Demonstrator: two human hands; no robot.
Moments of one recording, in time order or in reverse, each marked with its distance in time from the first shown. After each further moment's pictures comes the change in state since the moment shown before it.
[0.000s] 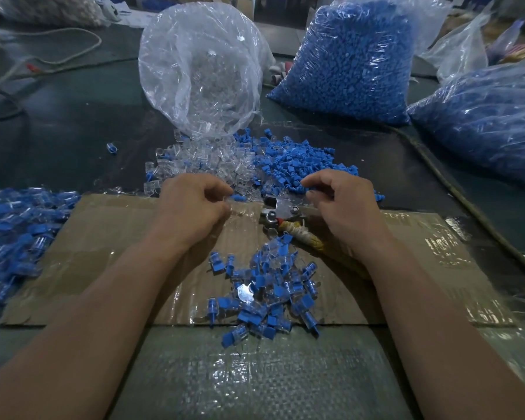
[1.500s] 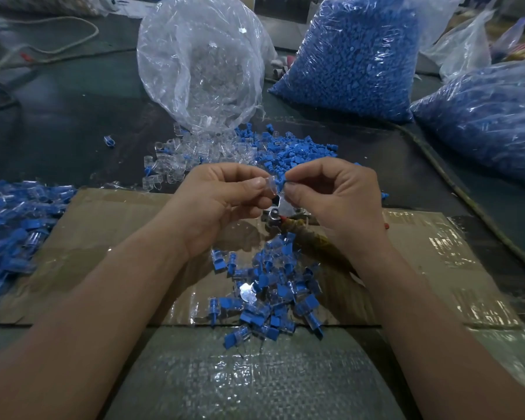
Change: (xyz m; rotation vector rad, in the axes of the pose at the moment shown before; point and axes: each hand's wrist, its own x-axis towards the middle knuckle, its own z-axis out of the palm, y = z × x) left_hand -0.005 0.025 0.000 -1.024 -0.368 -0.207; right_hand -0.017 -0.044 -0.001 0.576 0.073 -0.041
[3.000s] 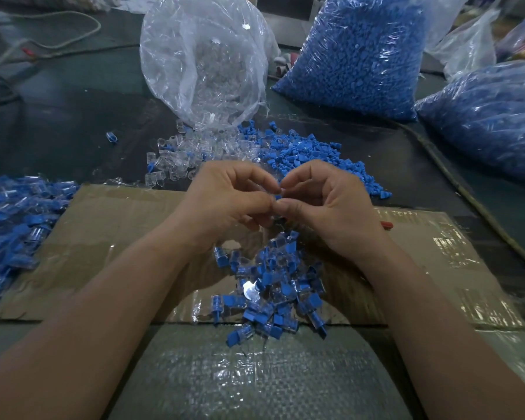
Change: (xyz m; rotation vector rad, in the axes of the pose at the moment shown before) left_hand -0.004 -0.001 0.003 0.371 -0.013 0.155; right_hand 0.000 0.004 -0.003 -0.016 -0.276 0.058
